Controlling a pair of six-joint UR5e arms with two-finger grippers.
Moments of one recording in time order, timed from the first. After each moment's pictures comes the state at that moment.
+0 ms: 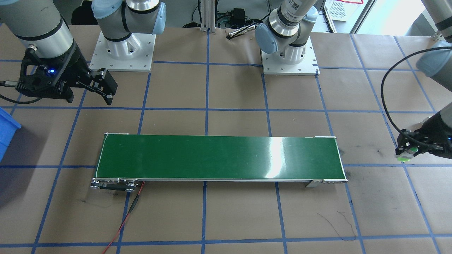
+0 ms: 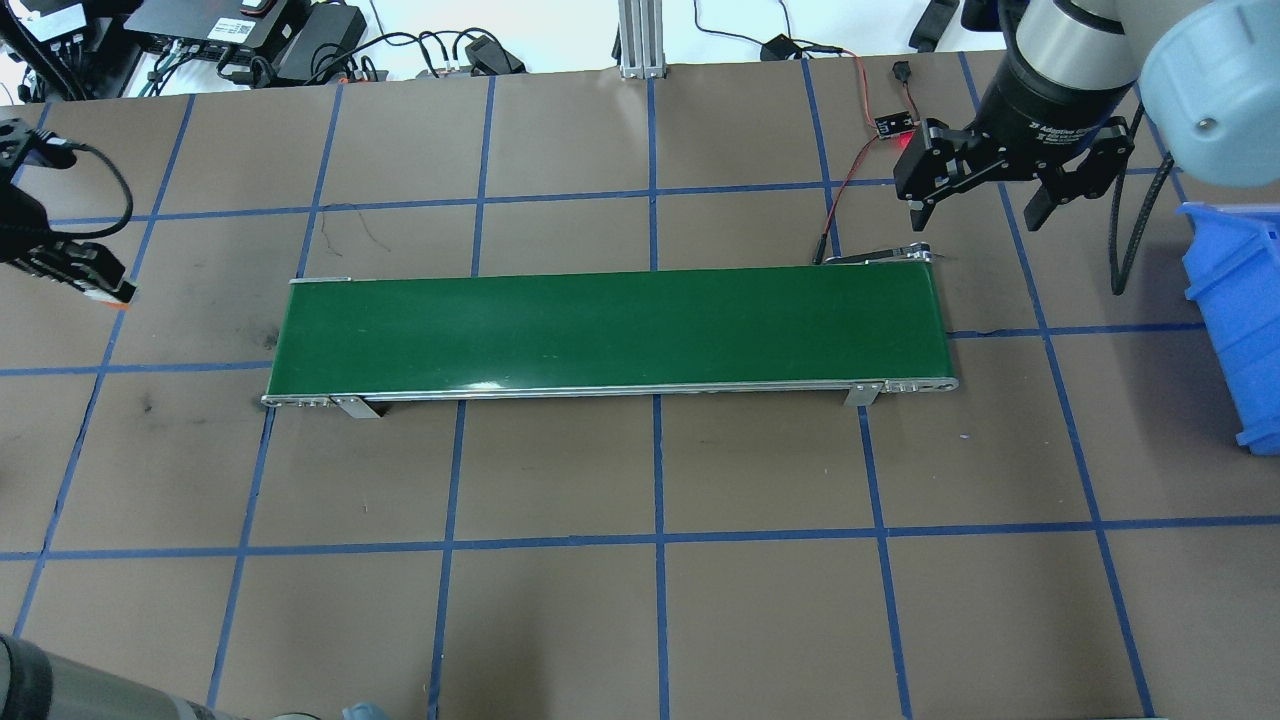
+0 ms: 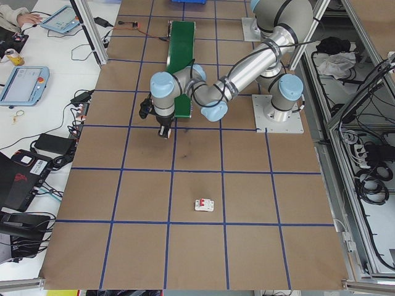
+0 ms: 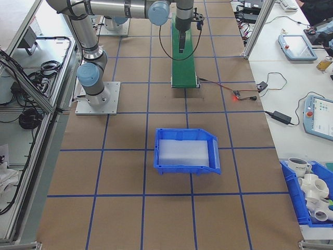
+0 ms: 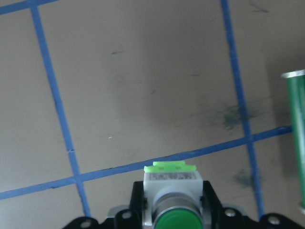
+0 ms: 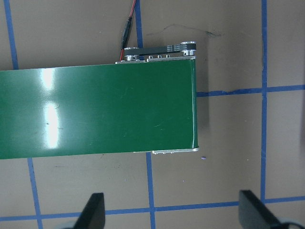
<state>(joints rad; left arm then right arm) -0.96 -1.88 -1.65 -1.15 1.53 0.83 1.51 -1.56 1.60 -1.61 -1.58 0.00</state>
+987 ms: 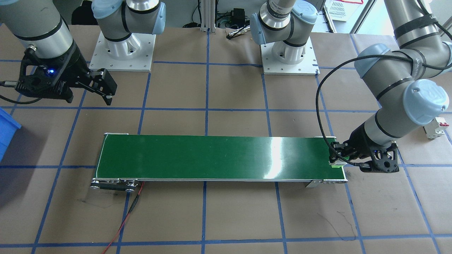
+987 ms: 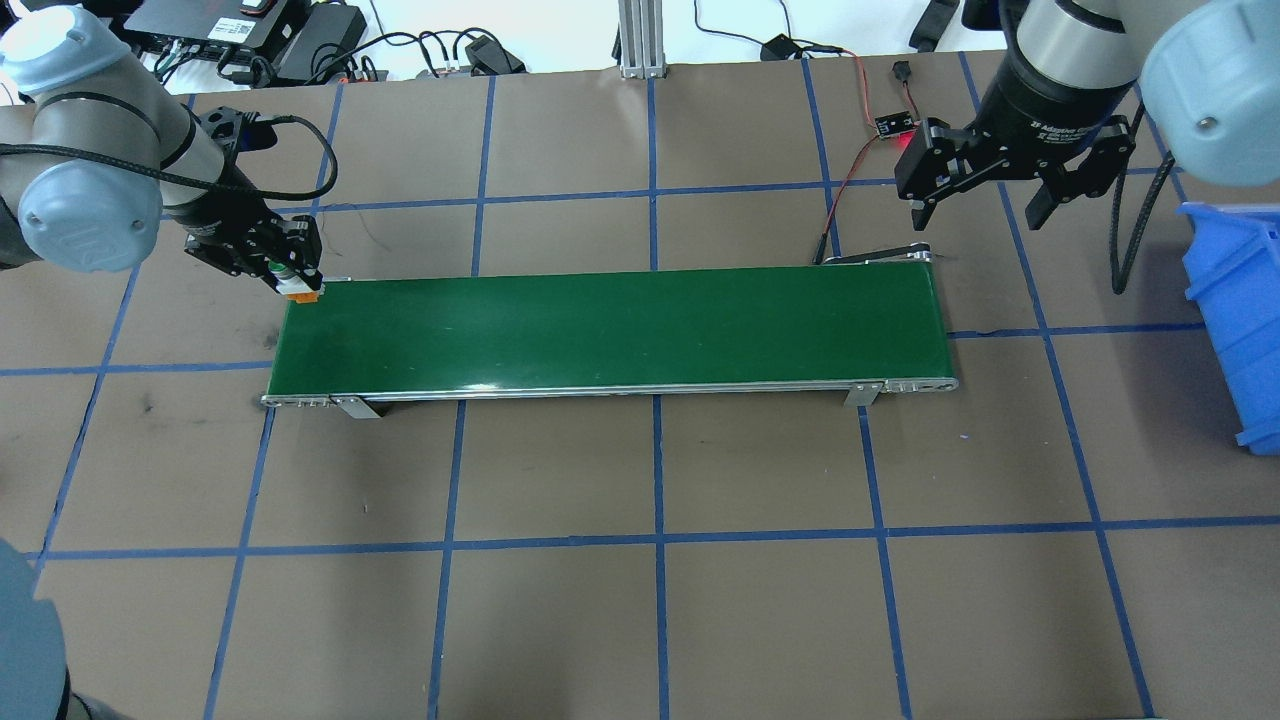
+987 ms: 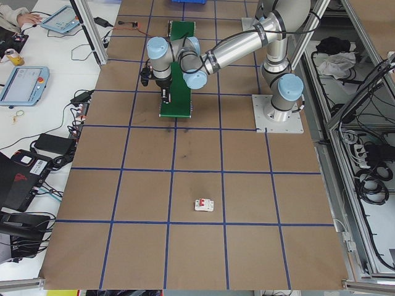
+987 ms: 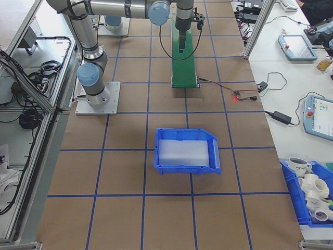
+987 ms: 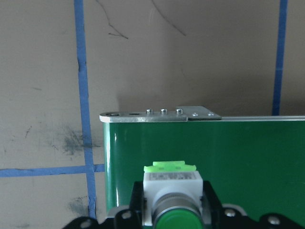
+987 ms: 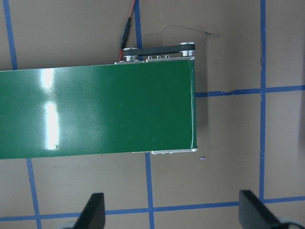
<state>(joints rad) -1.28 -1.86 -1.70 -1.19 1.51 0.29 1.51 -1.56 1.60 -1.61 -1.58 0.00</state>
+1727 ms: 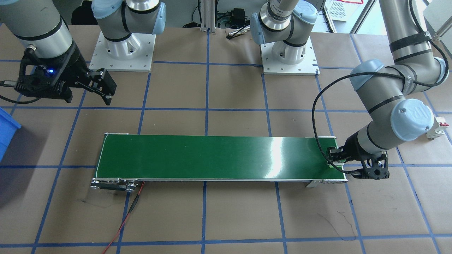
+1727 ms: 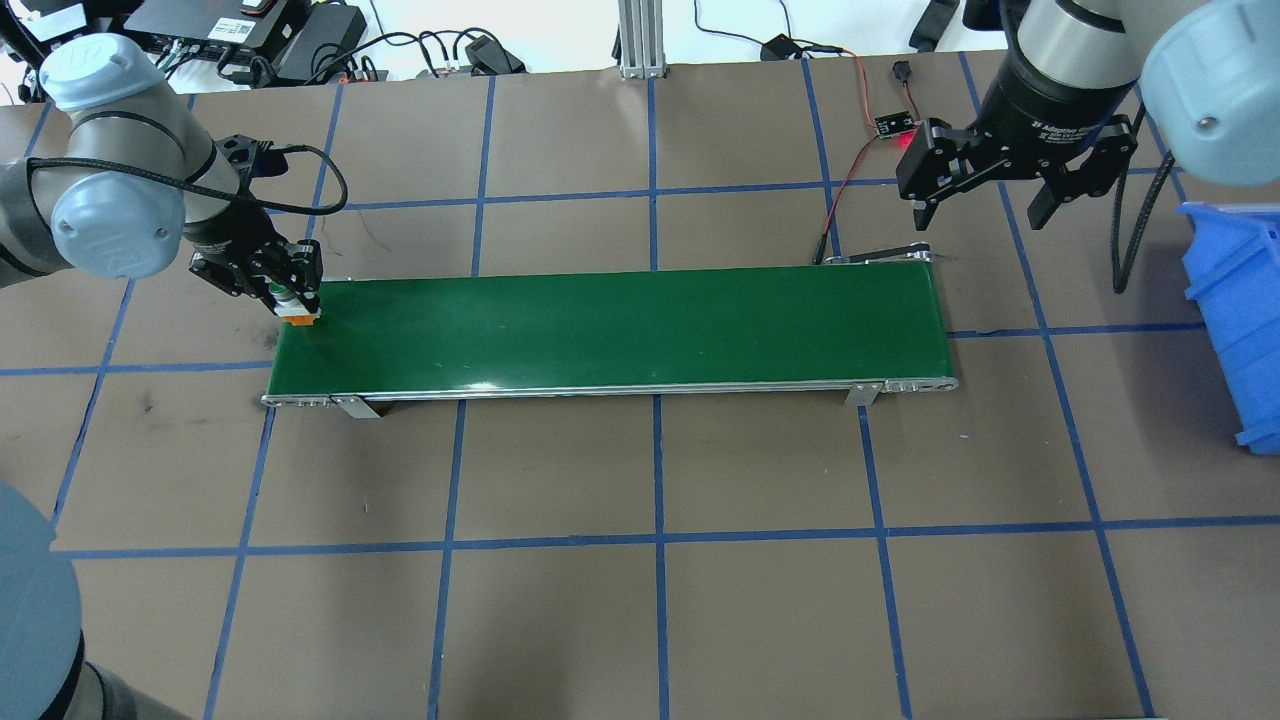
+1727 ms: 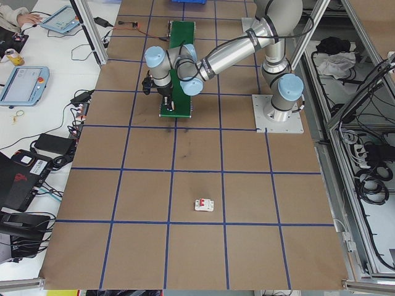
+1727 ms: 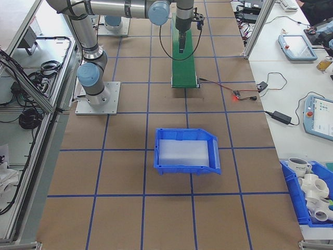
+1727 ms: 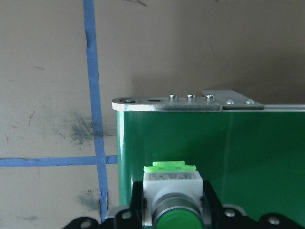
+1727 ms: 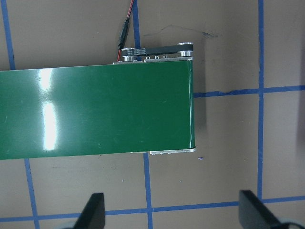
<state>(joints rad) -1.28 -1.92 -1.71 -1.20 1.59 0.28 1.51 -1.56 1.60 -1.61 -1.59 0.00</state>
